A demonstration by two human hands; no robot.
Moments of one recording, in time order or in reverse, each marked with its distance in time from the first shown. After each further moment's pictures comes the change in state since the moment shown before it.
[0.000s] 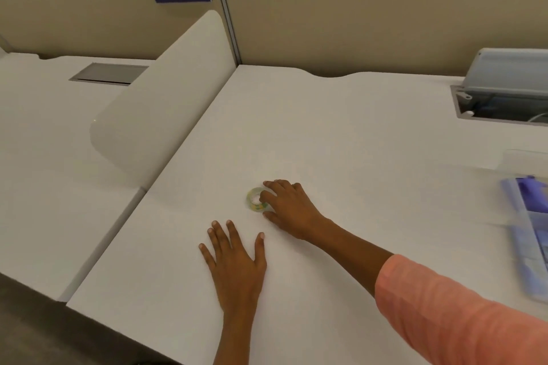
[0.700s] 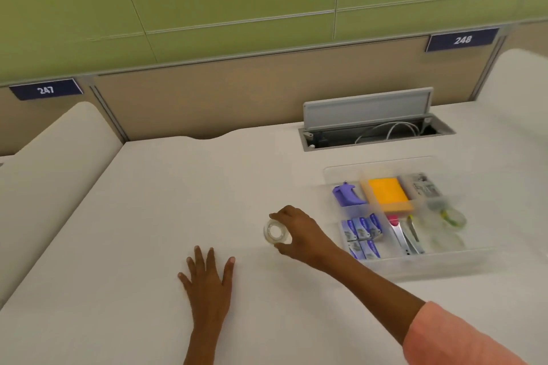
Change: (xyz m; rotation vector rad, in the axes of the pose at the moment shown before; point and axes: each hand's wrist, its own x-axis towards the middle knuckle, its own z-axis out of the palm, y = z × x) left_hand -0.042 0.143 -0.003 -0.224 -0.217 0.320; right_hand -0.210 0.104 -0.111 0.281 0.281 0.400
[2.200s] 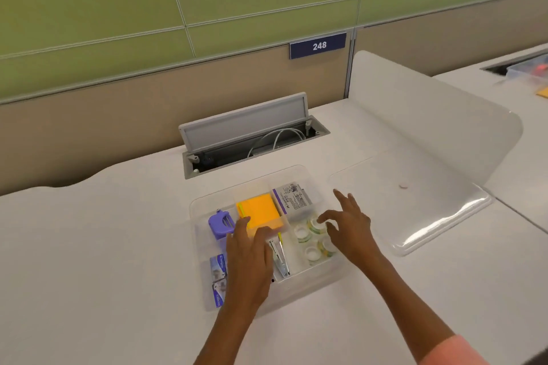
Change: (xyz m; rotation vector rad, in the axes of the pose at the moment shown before) left_hand -0.067 0.314 0.098 -0.197 -0.008 0.686; right_hand -0.160 0.232 -0.178 -0.133 0.364 0.670
